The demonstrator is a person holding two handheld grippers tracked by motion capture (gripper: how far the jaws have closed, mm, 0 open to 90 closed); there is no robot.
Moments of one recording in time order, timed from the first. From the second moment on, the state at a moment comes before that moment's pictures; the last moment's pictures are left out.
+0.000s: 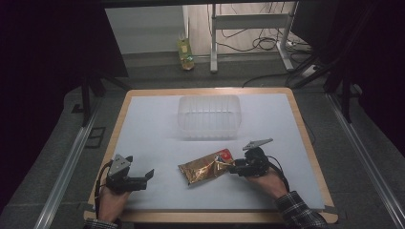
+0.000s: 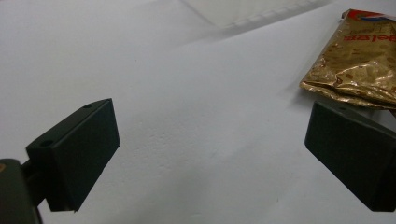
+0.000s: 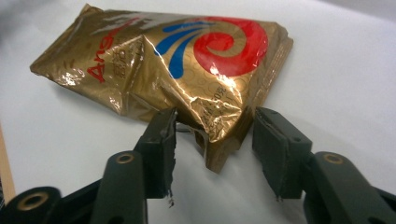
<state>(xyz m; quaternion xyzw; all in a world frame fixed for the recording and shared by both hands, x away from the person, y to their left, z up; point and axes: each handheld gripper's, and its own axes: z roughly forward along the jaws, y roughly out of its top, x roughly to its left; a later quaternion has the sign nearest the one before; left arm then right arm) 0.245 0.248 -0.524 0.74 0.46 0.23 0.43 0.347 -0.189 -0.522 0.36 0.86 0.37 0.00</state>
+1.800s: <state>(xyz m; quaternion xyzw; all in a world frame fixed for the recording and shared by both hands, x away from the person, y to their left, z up) 0.246 0.248 -0.524 0.74 0.46 0.23 0.43 0.331 -0.182 -0.456 0.29 0.85 0.43 0.07</state>
